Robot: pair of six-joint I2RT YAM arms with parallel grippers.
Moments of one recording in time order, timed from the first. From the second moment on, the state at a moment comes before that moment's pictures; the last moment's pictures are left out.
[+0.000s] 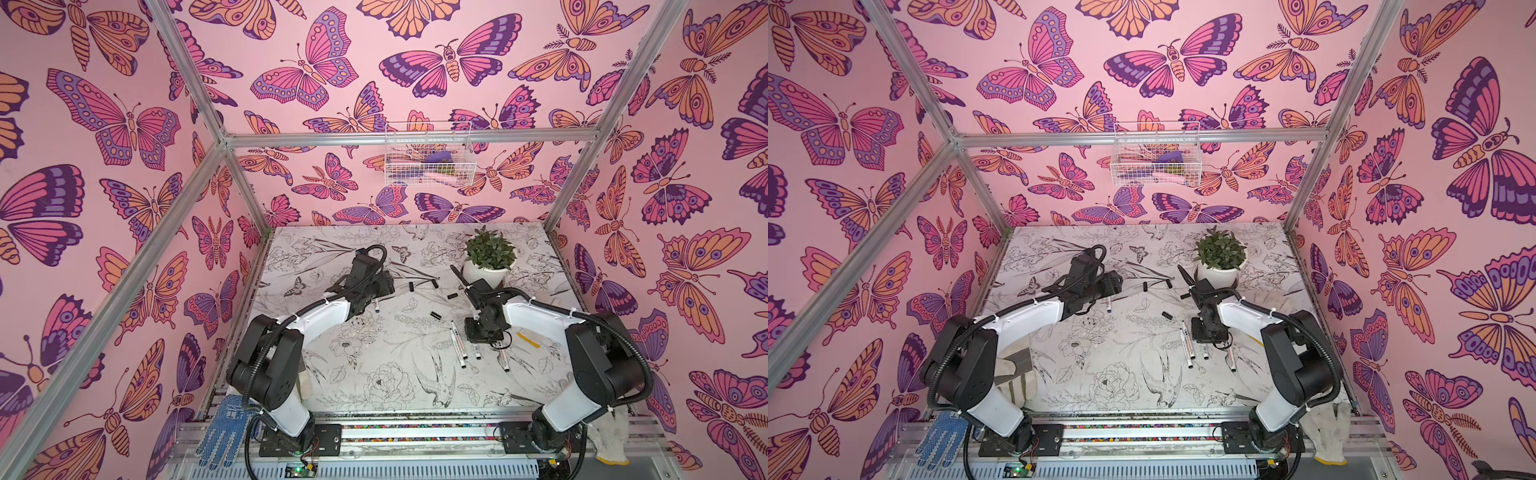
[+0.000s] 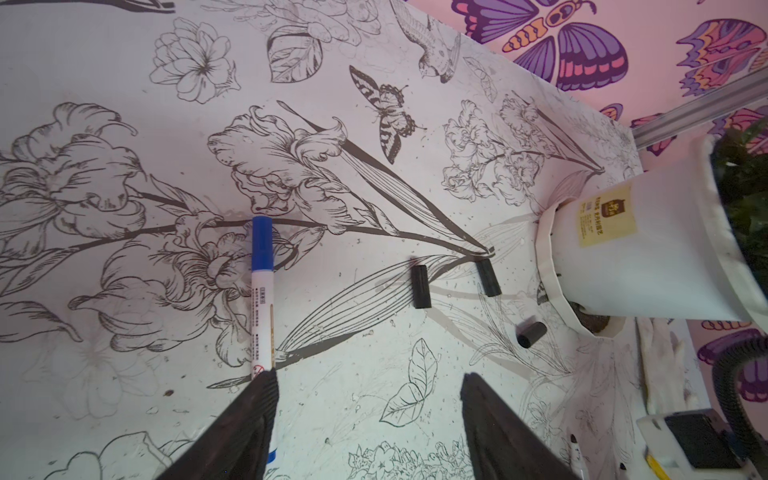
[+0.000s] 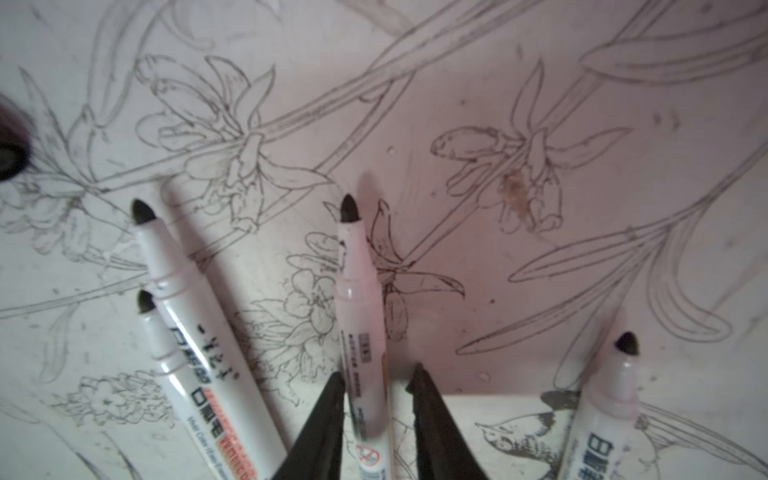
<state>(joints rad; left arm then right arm) -0.47 1.64 1.02 -0.06 0.03 -0.62 0.44 1.63 0.90 -0.70 0.01 0.45</state>
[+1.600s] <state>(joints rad) -0.63 1.77 1.24 0.03 0.79 -0.31 0.38 1.27 0.82 0.06 -0.54 0.81</state>
